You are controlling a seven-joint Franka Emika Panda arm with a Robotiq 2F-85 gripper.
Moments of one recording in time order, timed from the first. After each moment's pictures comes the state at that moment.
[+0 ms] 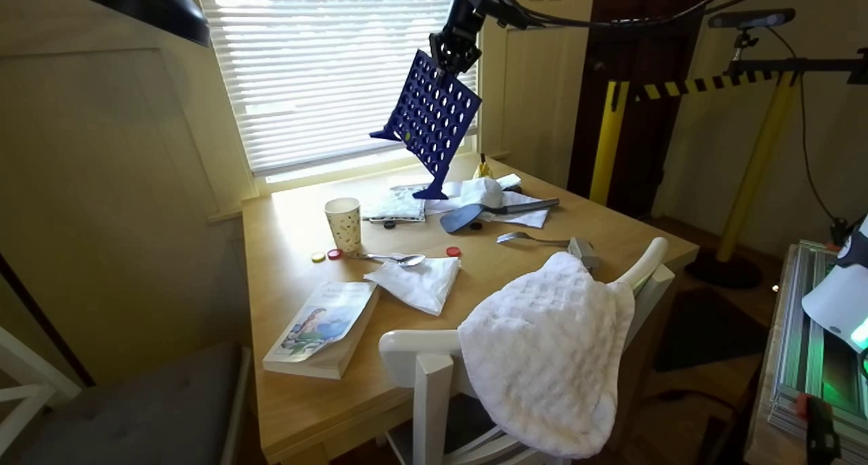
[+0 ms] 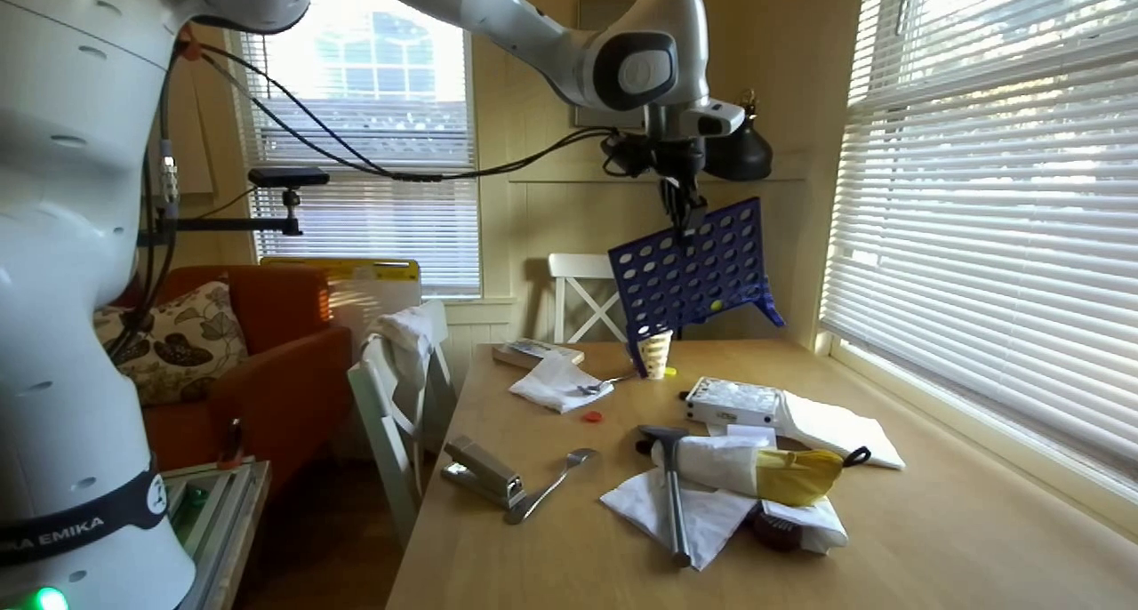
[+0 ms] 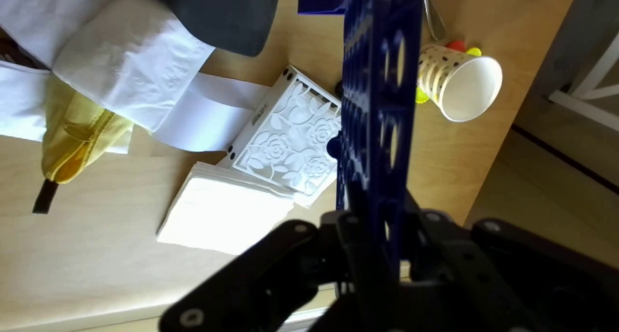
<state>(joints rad) 0.04 0.35 0.05 -1.56 0.20 2.24 0.22</state>
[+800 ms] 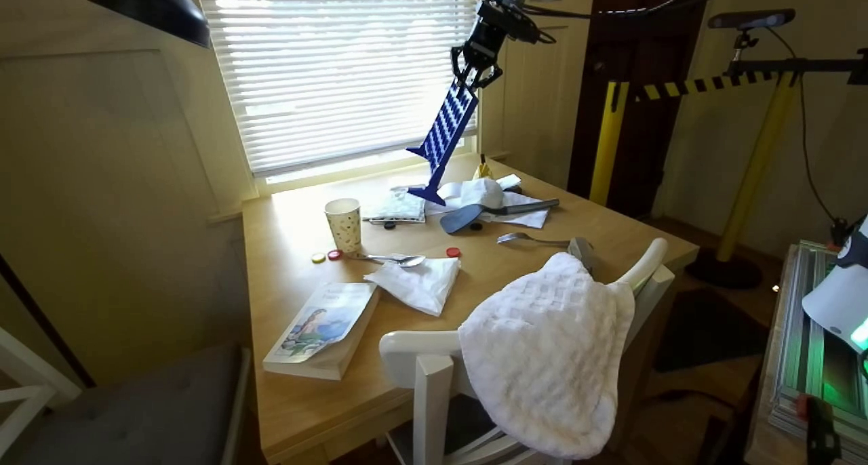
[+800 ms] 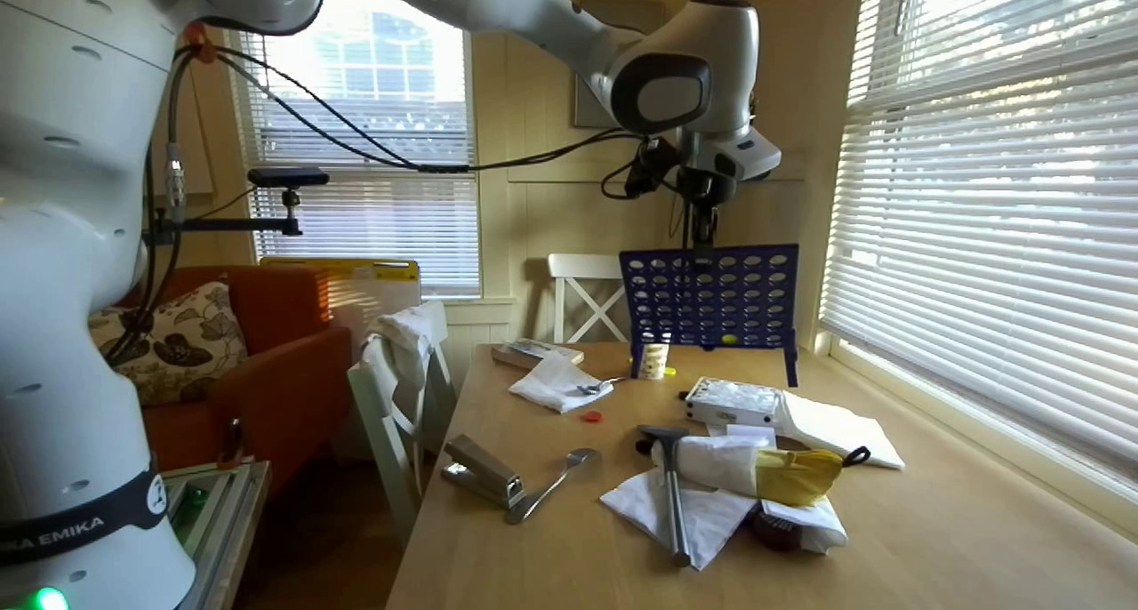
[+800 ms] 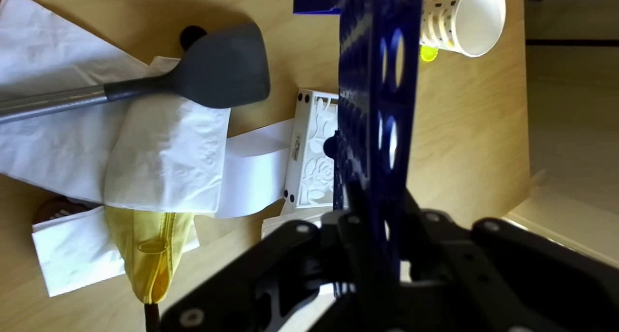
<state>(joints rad) -0.03 0.37 0.01 -1.61 0.43 2.23 0.44</state>
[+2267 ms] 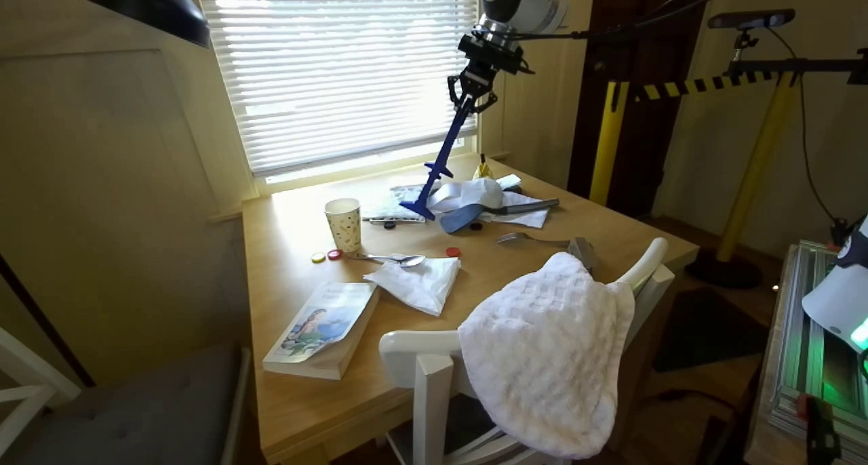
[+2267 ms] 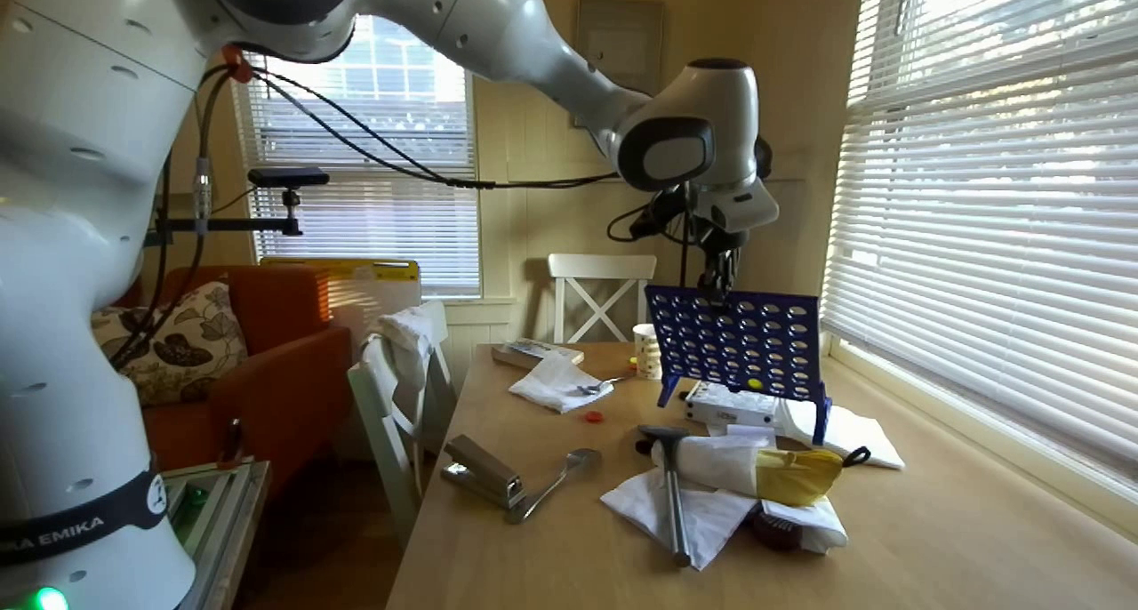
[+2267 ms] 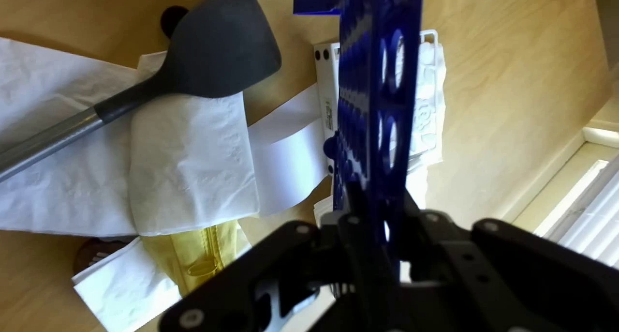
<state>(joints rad) 0.01 0.48 -0.03 -1.62 0.40 2.42 0.72</state>
